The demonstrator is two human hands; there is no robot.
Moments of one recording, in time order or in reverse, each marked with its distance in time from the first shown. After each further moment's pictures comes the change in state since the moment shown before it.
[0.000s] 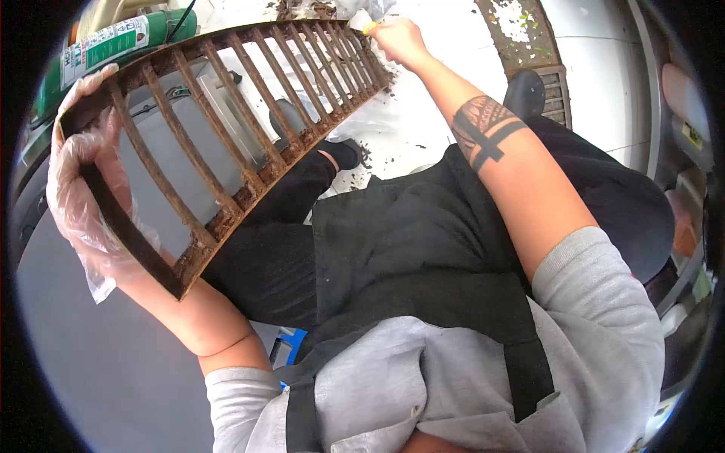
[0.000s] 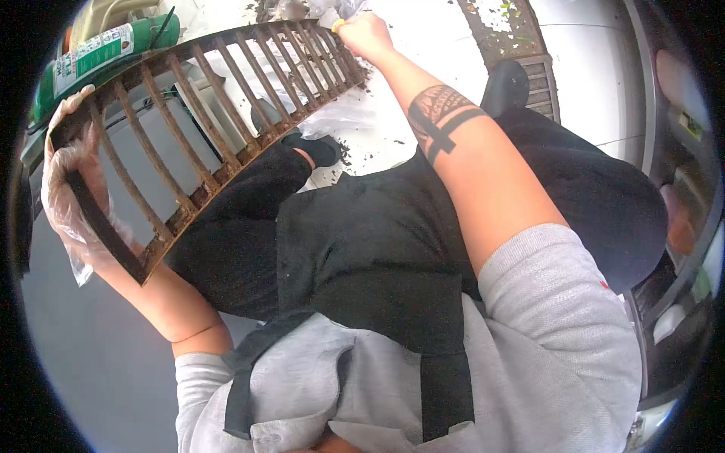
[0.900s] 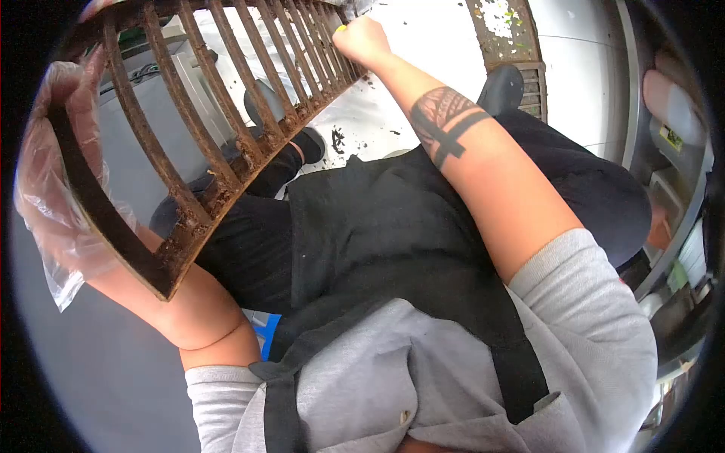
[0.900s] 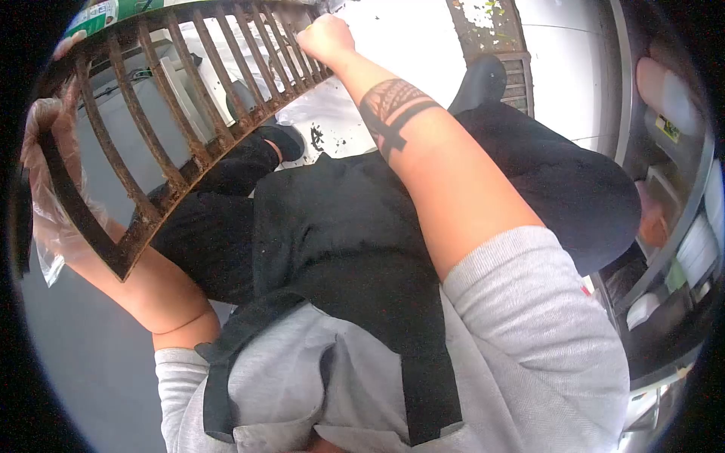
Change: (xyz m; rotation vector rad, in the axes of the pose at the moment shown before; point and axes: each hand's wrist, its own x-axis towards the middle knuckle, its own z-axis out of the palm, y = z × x) left_hand -0.023 0.000 0.004 0.349 -0.073 0.311; right_hand -0.042 -0.025 0.041 -0.277 0.024 0.050
